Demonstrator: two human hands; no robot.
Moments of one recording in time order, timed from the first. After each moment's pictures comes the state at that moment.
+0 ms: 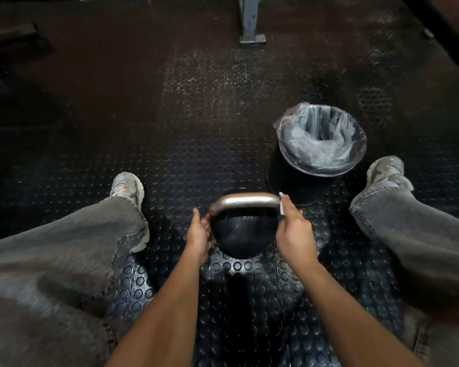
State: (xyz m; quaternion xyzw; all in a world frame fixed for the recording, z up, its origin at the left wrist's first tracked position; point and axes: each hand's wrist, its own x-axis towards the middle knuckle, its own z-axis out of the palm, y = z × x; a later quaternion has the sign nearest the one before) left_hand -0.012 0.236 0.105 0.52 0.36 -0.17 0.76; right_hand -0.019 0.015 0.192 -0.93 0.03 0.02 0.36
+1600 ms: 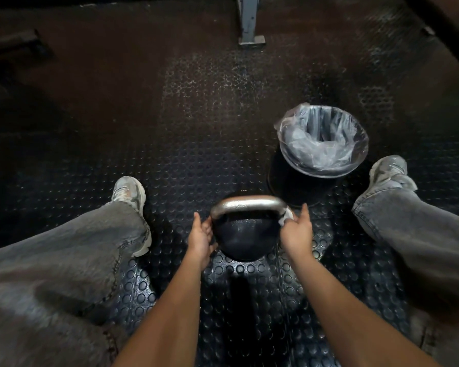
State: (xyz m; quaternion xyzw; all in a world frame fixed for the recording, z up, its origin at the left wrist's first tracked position) left_hand -0.012 0.239 0.099 0.51 0.36 -0.18 0.76; right_hand 0.000 0.028 0.178 -0.72 0.32 0.08 0.61
